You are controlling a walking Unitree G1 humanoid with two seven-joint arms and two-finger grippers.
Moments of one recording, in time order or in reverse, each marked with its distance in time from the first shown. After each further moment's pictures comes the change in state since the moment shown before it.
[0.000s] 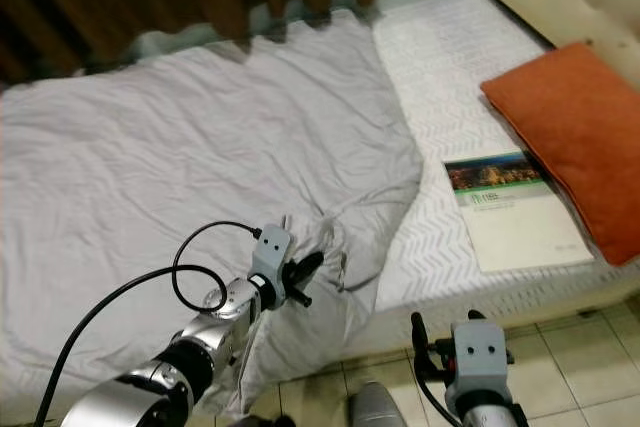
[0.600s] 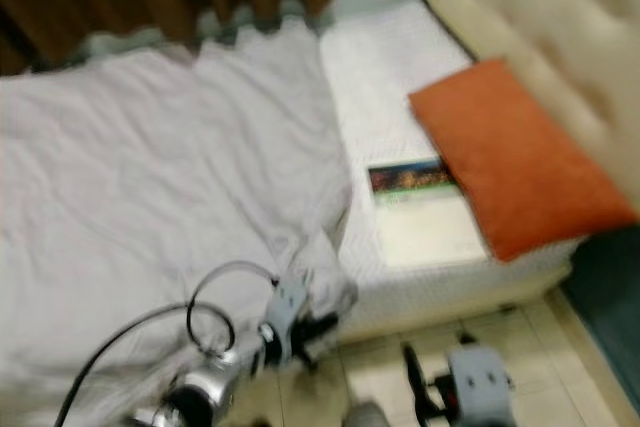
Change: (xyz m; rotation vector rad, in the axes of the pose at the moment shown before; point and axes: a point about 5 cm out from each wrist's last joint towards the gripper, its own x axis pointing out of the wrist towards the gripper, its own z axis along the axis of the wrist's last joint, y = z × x) left arm -0.022 -0.049 -0.070 0.004 0.202 -0.199; right arm -0.040 0.000 -0.015 -0.075 0.122 0.242
